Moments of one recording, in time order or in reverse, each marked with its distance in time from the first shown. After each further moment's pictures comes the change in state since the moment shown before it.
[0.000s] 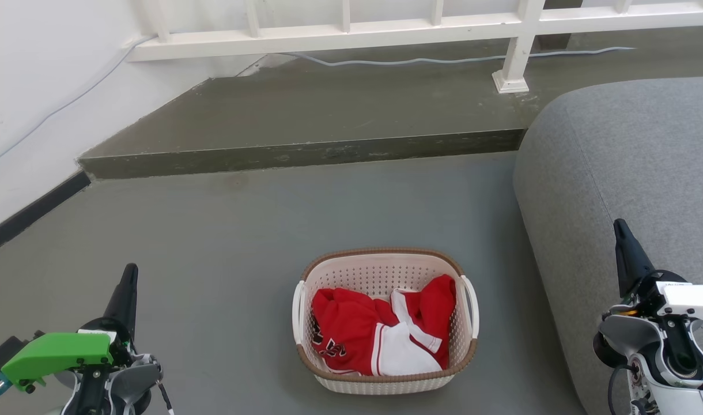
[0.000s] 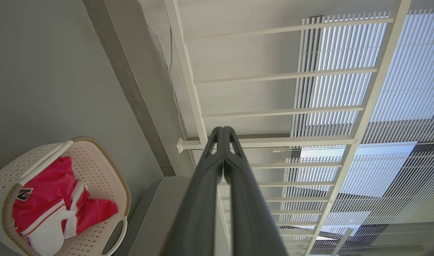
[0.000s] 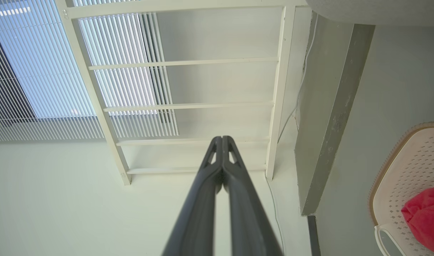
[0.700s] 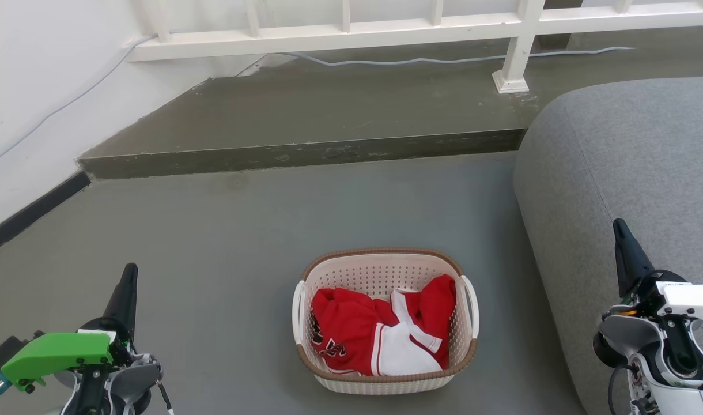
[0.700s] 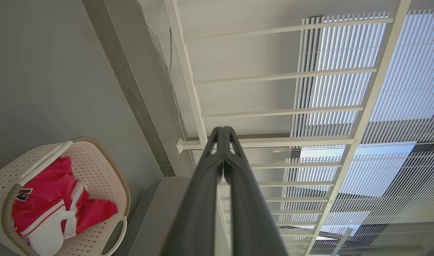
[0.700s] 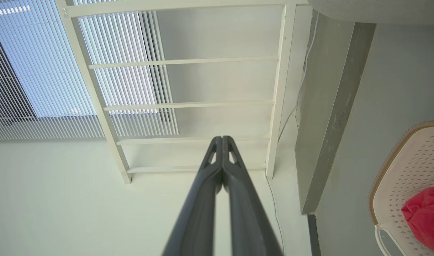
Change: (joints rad) left arm 0.000 0.000 0.001 -0.002 0.000 0.000 0.000; right arm 0.000 0.000 -0.001 -0.001 0.000 0.000 0.007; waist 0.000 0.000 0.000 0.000
